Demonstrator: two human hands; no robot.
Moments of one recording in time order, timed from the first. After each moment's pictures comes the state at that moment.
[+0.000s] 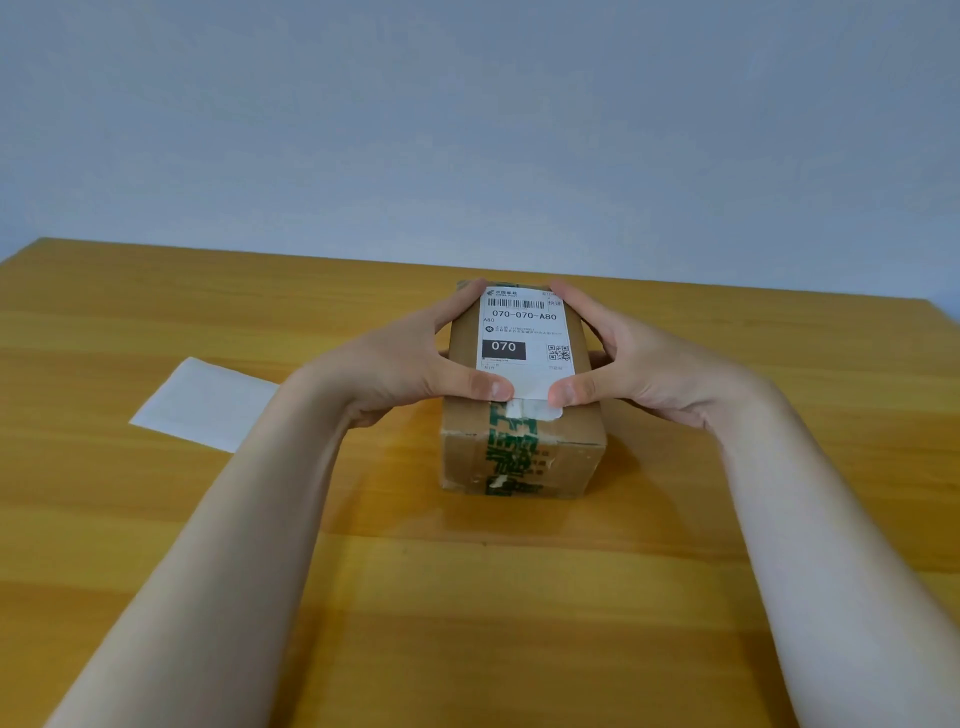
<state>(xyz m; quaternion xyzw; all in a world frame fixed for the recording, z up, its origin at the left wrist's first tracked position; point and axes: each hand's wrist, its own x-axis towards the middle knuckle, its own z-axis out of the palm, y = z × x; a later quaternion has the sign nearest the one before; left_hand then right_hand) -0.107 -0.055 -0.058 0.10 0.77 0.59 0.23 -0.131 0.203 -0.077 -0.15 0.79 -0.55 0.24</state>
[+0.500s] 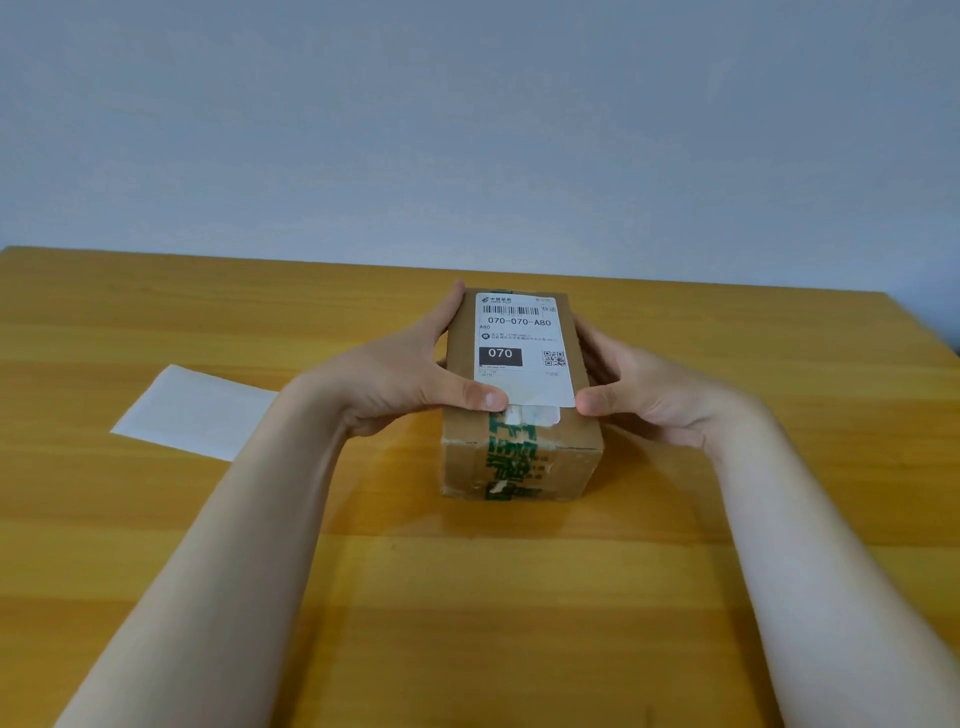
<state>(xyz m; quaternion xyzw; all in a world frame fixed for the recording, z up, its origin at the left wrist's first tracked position) -0.112 -0.049 -0.070 0.11 0.73 0.62 0.26 -0.119 0.228 -0.098 -0.16 0.71 -0.63 0.29</state>
